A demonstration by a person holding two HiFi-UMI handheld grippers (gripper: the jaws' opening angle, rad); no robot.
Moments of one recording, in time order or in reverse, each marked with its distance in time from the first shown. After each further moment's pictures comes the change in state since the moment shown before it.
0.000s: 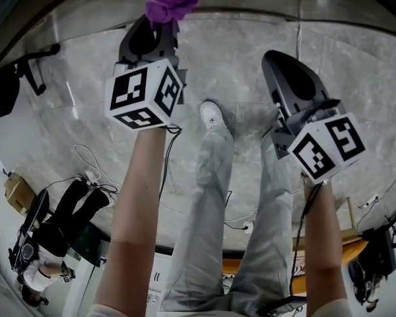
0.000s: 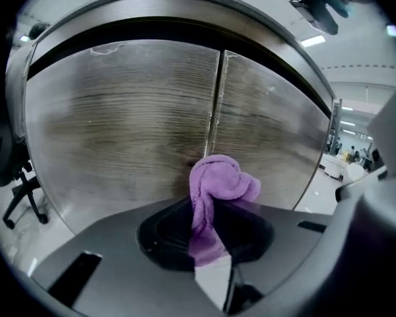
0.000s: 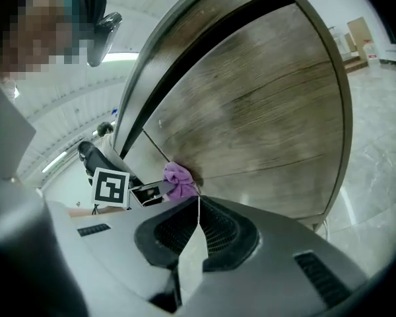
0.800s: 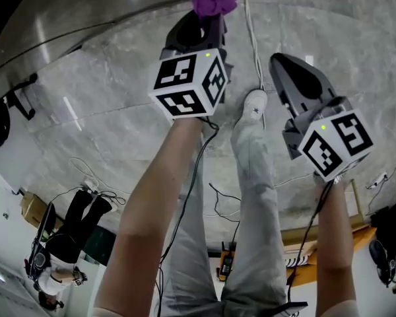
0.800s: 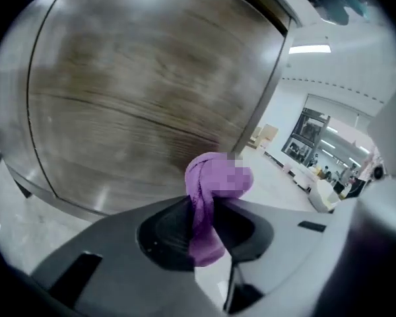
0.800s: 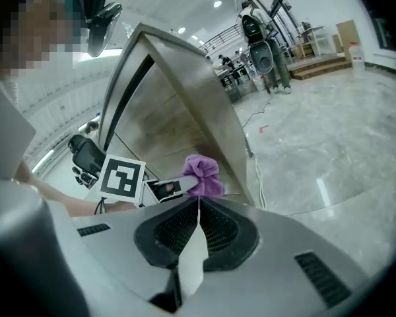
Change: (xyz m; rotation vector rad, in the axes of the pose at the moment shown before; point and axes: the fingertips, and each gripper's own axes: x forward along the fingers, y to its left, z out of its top) left arm 0.091 -0.305 -0.098 -0.137 0.145 -0.225; right arm -0.161 -0.187 -0.039 0.043 0.081 -0.104
